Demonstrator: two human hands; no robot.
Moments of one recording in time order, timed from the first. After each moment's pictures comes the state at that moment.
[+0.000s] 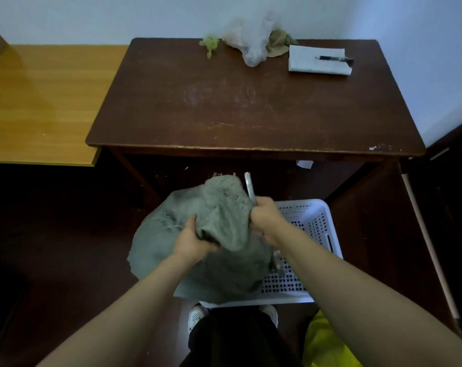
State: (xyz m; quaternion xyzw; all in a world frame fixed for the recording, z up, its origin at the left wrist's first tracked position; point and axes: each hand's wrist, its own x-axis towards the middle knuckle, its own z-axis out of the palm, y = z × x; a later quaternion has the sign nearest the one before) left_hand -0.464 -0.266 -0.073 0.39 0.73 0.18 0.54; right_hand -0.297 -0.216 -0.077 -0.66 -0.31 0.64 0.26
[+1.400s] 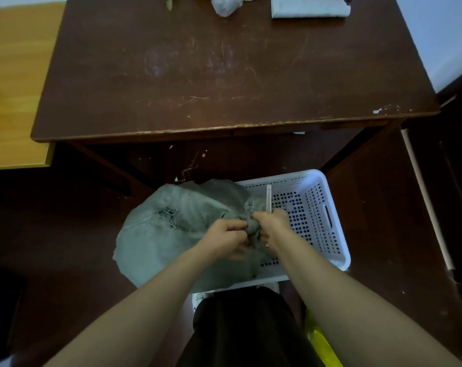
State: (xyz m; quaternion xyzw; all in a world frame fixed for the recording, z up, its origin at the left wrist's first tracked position) left_hand -0.389 -0.232 -0.110 0.38 0.62 0.08 0.68; right_hand -0.266 -0.220 -0.130 -0.76 -0.08 0.59 0.25
